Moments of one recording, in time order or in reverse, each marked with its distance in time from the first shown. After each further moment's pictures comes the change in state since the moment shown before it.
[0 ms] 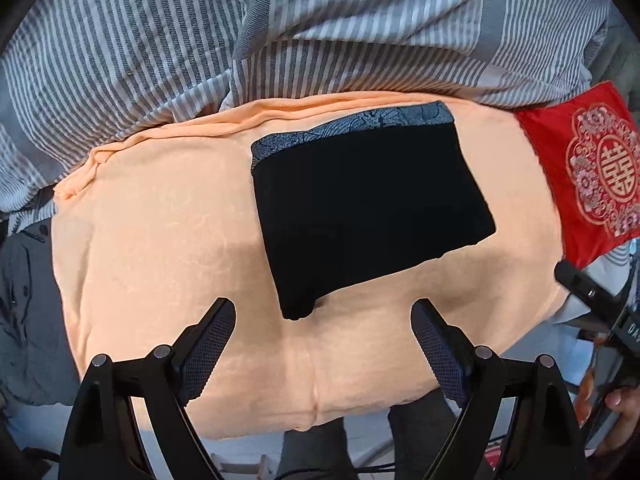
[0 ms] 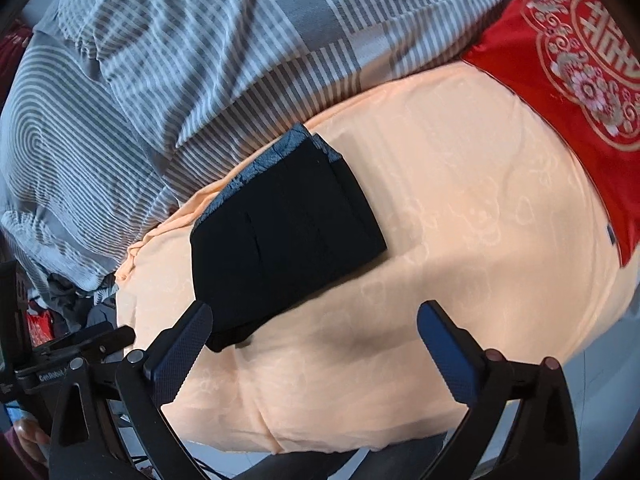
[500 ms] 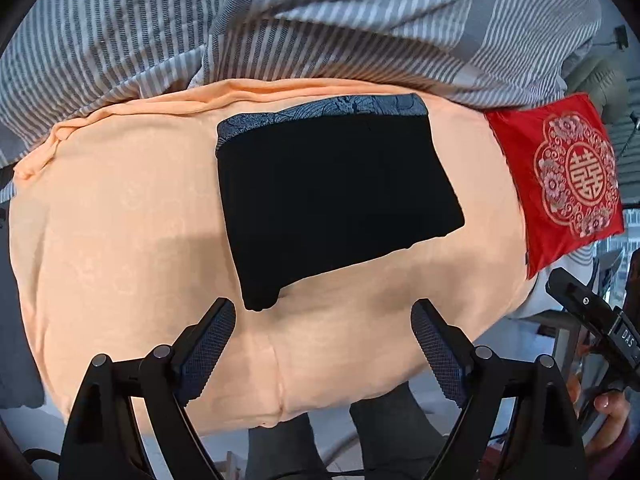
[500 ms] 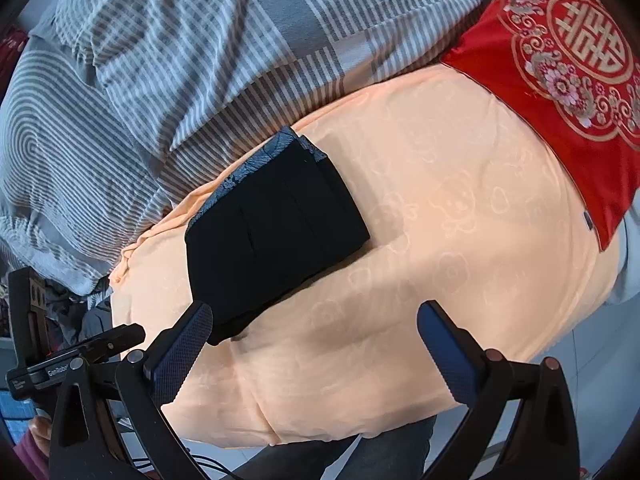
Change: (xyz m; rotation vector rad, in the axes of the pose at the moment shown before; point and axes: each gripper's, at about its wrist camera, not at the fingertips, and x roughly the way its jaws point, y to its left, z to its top) left arm 0.017 0.007 -0.005 -0.014 0.036 -0.157; right arm -0.021 0.001 -0.010 0.030 -0.006 -0.048
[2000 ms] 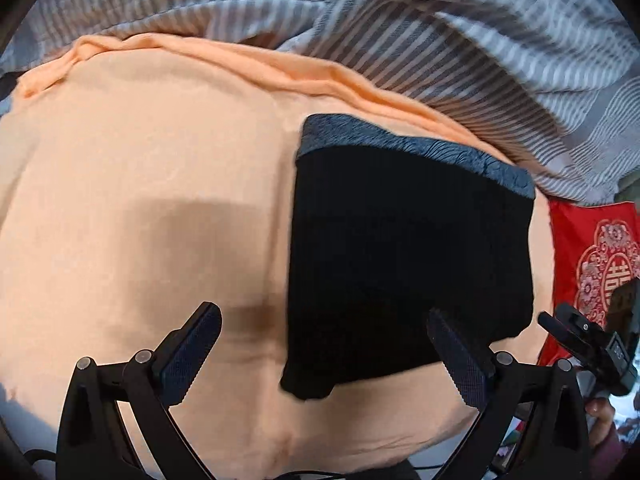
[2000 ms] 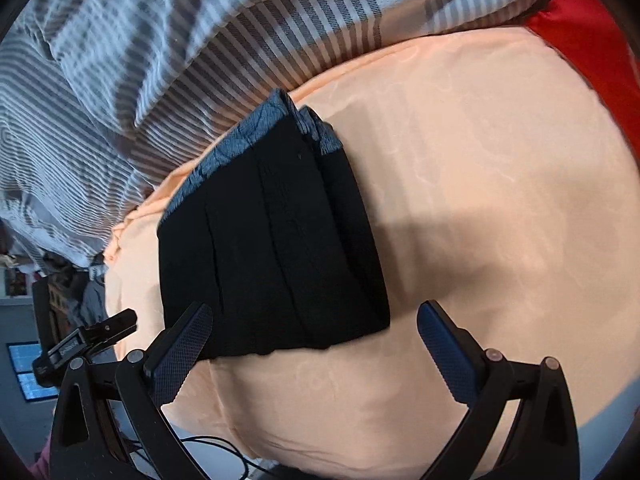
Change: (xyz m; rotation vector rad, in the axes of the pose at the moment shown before) left arm 0.085 0.090 0.029 -0.298 -0.083 -0.037; right arm 0.129 -0.026 0.079 -0.104 0.166 0.166
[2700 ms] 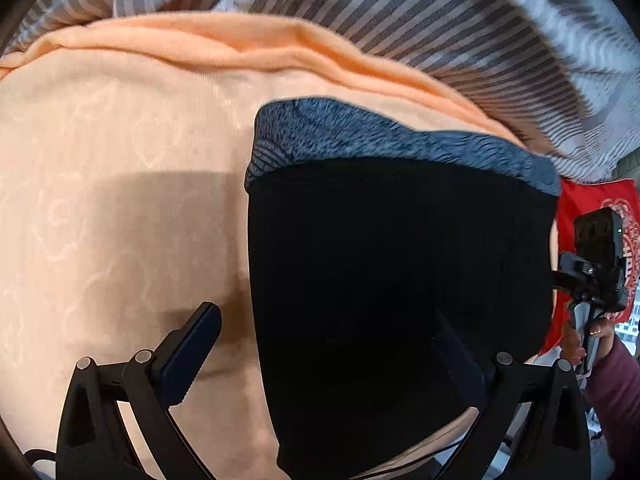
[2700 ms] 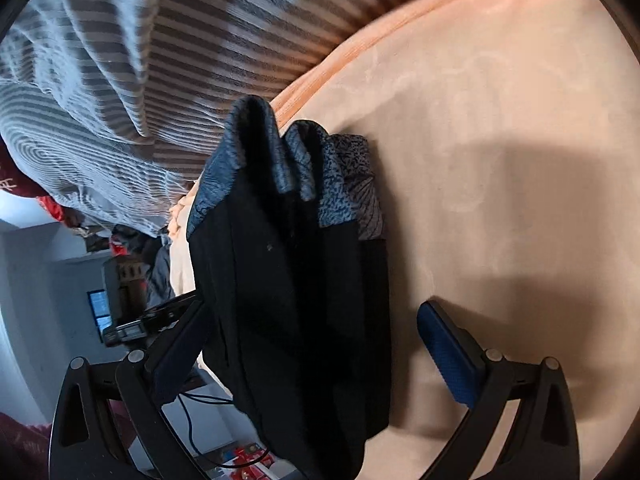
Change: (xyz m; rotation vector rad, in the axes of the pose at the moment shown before) left arm 0.075 -0.004 0.047 0.086 0.129 -0.062; right arm 0.087 -0.042 0.071 -0.042 0.252 0.379
